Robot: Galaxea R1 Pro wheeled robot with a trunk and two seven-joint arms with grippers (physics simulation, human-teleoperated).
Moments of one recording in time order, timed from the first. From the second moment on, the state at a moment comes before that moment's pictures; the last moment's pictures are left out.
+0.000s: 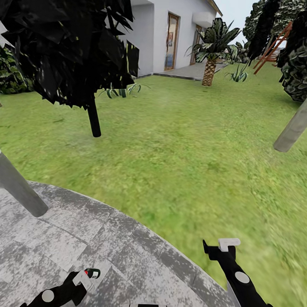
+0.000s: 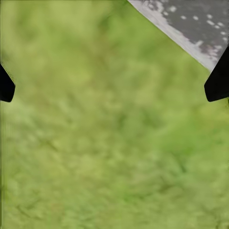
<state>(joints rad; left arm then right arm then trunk) -0.45 0.17 0.08 -0.32 -0.59 -0.26 -0.37 -0.31 -0.11 0.00 -0.92 0.01 -0.02 0.00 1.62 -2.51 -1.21</state>
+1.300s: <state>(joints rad) -0.29 0.17 0.11 -0.16 -0.06 -0.44 -0.22 -0.31 -0.12 0.00 -0.12 0.00 -0.62 0.00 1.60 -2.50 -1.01</state>
